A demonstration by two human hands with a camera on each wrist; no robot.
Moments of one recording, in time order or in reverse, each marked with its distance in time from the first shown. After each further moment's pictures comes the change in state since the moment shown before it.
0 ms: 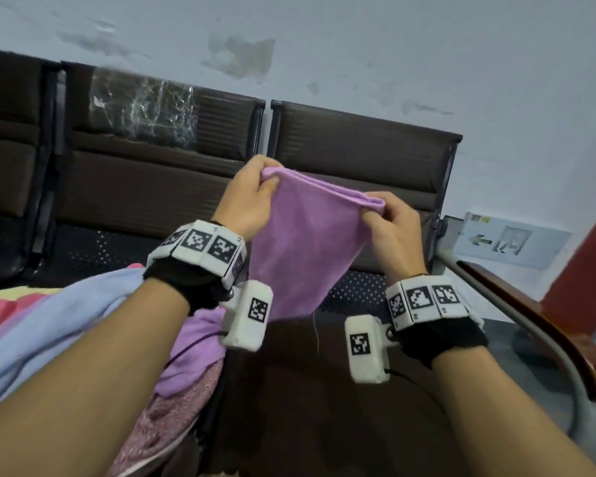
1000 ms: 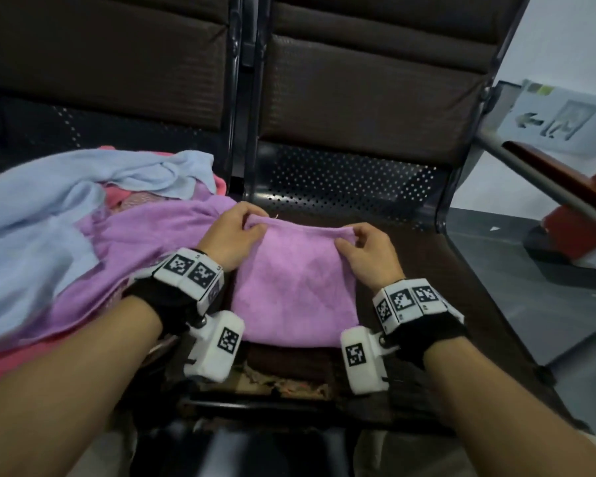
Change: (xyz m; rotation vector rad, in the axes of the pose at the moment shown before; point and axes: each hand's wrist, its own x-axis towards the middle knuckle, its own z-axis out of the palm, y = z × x) left_hand -0.143 -0.166 0.061 0.067 -0.320 -0.460; right_hand -0.129 0.165 0.030 -0.347 -0.290 0.522
